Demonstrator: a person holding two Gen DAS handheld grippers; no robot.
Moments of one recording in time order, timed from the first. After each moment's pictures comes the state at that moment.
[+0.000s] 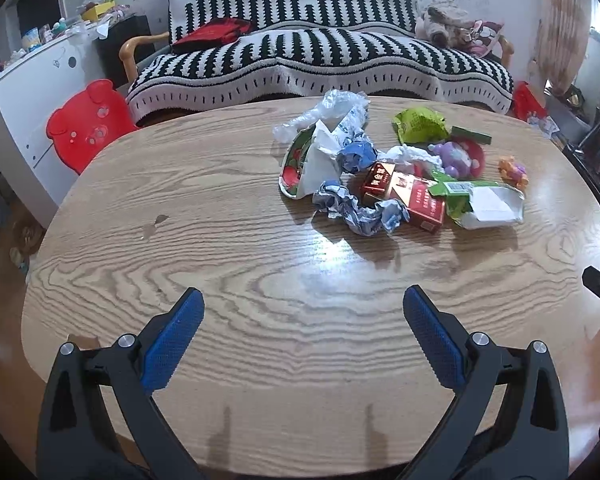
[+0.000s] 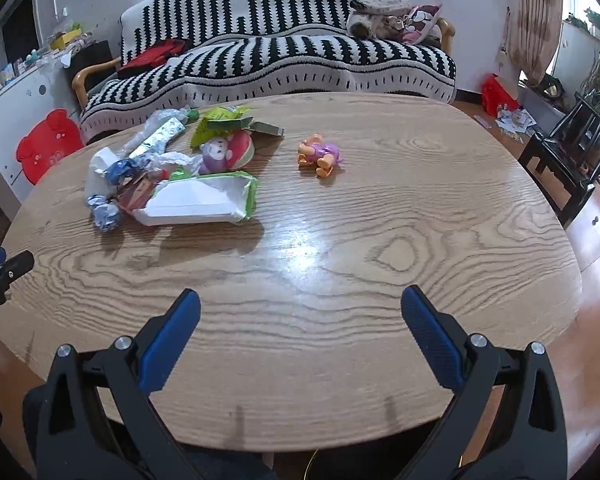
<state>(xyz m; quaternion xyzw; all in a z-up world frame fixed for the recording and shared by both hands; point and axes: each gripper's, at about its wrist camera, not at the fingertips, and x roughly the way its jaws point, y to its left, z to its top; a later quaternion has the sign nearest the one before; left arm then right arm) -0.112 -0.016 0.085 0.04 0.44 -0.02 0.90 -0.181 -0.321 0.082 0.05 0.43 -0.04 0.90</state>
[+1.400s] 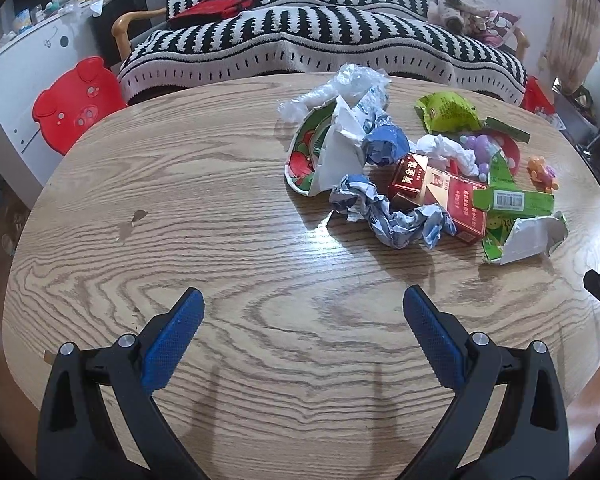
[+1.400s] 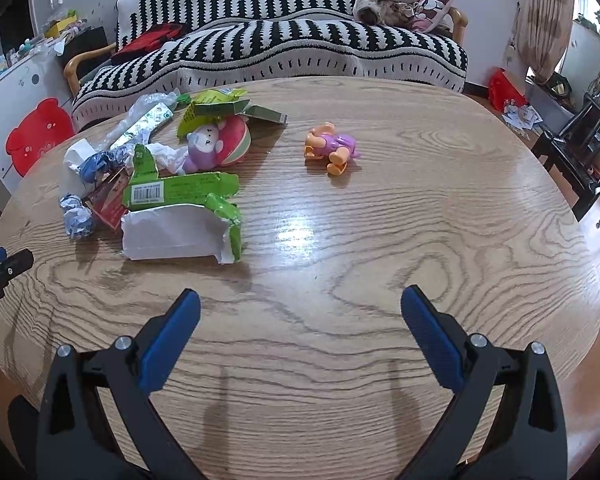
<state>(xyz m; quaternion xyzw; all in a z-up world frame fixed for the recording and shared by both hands) -0.066 -0.010 0.049 0.03 0.47 -0.02 0.88 -0.134 -0.318 0.052 0.05 0.45 -0.03 0.89</state>
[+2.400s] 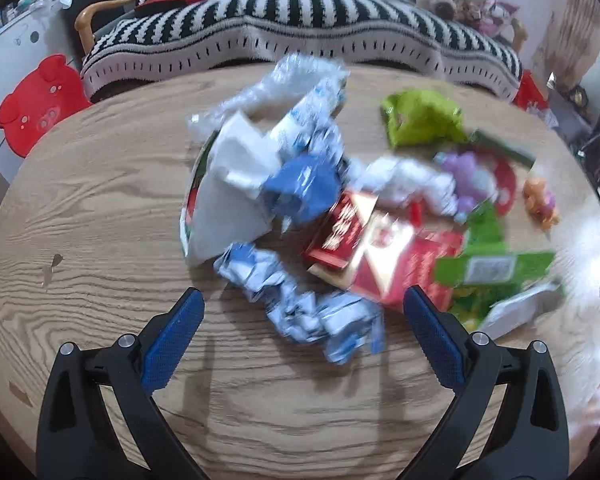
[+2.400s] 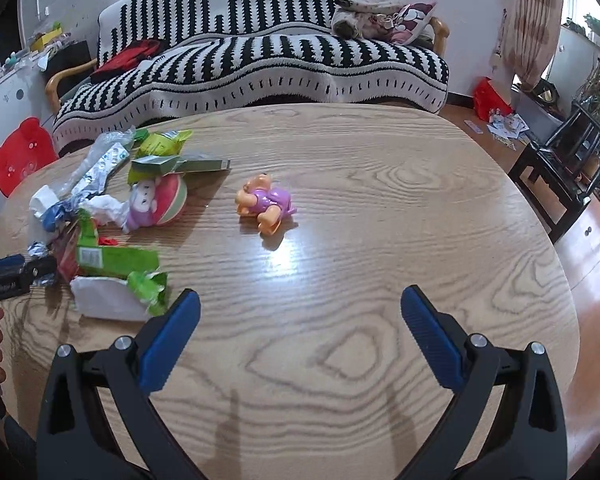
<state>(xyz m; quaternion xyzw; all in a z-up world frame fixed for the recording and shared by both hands) 0.005 -0.072 0.027 0.02 0.51 -0.04 0.86 -0.089 -0.377 0.067 0.04 0.44 -0.06 0.90</state>
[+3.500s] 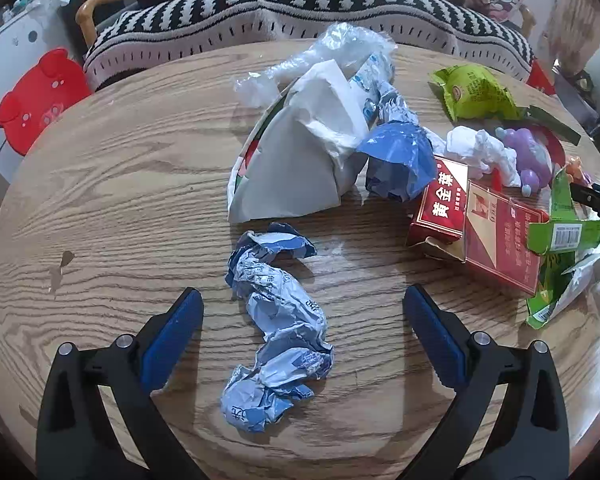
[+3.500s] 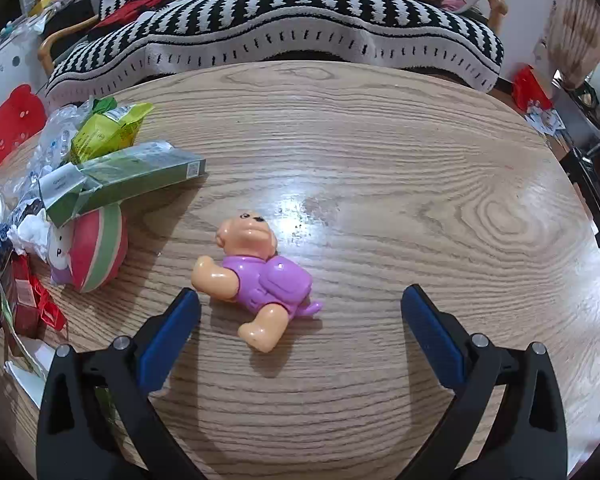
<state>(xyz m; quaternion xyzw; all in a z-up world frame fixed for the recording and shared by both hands) 0.022 -0.031 0.009 0.04 0.52 -0.04 0.85 0.052 -0.378 0.006 0.02 0.51 -0.01 0.86</state>
